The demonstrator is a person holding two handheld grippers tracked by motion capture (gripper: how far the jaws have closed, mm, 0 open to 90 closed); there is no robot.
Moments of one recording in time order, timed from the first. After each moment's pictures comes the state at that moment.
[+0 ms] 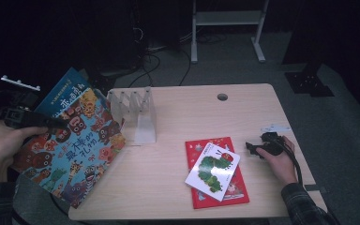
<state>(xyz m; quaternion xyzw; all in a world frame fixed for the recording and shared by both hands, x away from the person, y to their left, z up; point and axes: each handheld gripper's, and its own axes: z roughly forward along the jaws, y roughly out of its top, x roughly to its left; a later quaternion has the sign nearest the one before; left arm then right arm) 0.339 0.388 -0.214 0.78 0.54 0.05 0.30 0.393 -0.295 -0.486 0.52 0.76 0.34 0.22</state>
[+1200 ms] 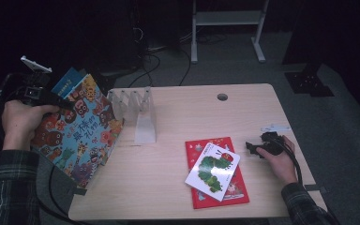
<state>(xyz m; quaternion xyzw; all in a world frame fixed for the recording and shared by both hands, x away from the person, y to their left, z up) 0.397 0.374 -0.208 0.75 0.60 0.08 0.27 0.394 -0.295 -0.486 0.52 0.76 0.34 0.22</state>
